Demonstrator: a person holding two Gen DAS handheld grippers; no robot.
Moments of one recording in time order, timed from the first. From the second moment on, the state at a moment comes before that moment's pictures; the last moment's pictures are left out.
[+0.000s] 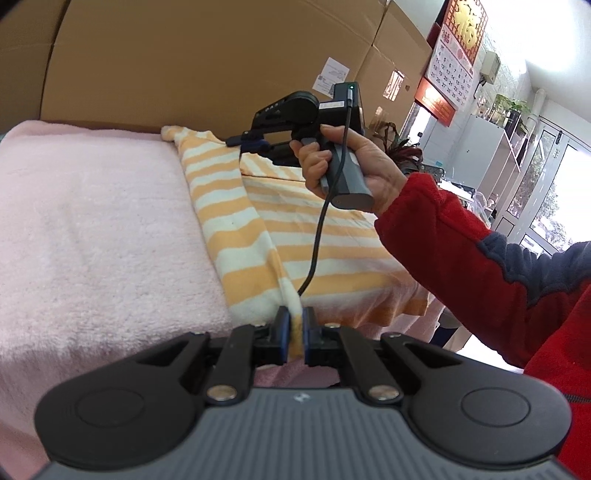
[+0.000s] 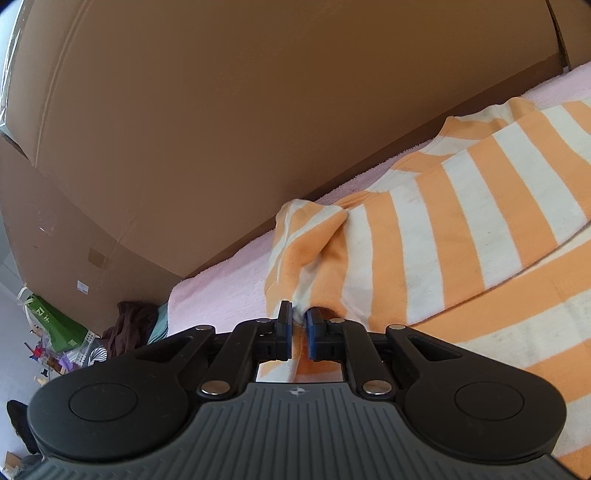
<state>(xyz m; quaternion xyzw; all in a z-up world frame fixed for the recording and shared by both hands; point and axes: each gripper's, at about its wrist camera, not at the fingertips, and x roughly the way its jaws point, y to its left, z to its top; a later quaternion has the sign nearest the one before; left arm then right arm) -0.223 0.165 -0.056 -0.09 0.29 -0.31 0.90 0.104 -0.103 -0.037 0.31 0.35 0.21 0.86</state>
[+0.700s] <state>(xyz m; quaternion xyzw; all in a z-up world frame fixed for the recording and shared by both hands) -0.211 0.153 -0.060 -0.09 0.32 -0.34 0.88 0.115 -0.123 -0.062 0.31 0.37 0.21 0.85</state>
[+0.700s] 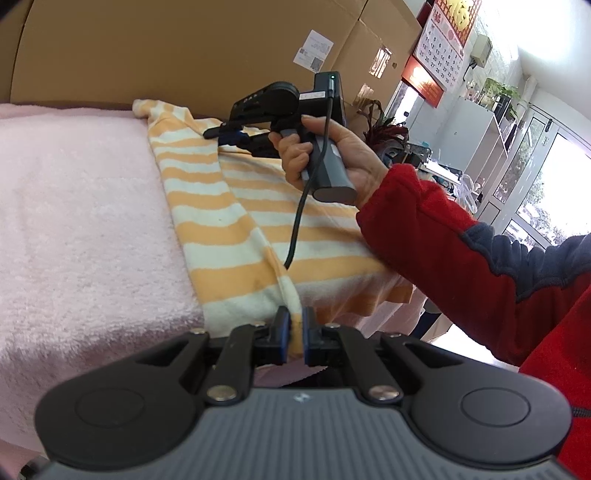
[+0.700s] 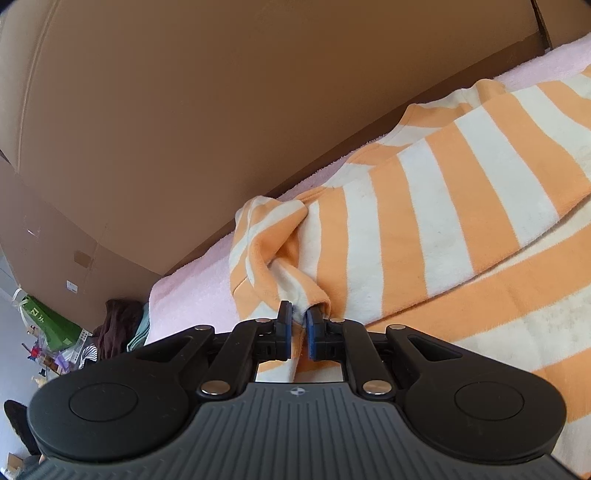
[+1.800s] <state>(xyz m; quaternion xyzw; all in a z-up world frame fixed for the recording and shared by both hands) -0.204 0.179 -0.072 -0.06 0.35 -0.30 0.89 -0.113 -0.122 -0.081 0.18 0.41 0.45 0.77</state>
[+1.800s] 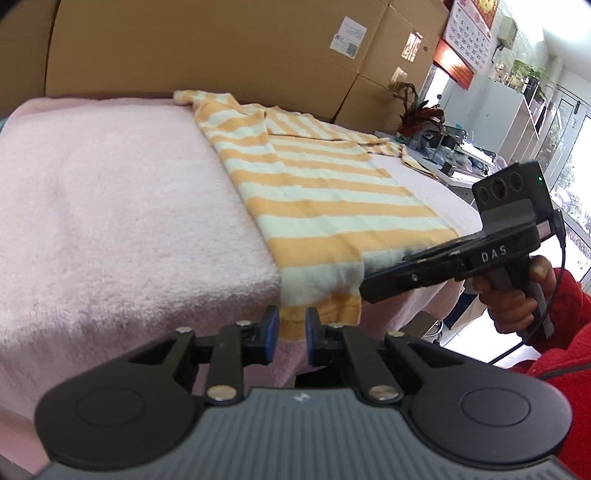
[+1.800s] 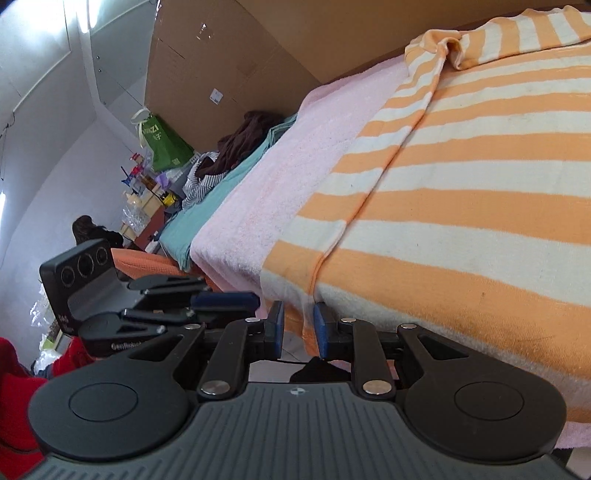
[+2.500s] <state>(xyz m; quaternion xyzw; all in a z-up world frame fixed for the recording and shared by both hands) -0.206 0.170 -0.049 0.01 0.33 -0.36 0.87 -0.117 -0.129 -0.076 0.13 0.42 0.45 0.78</state>
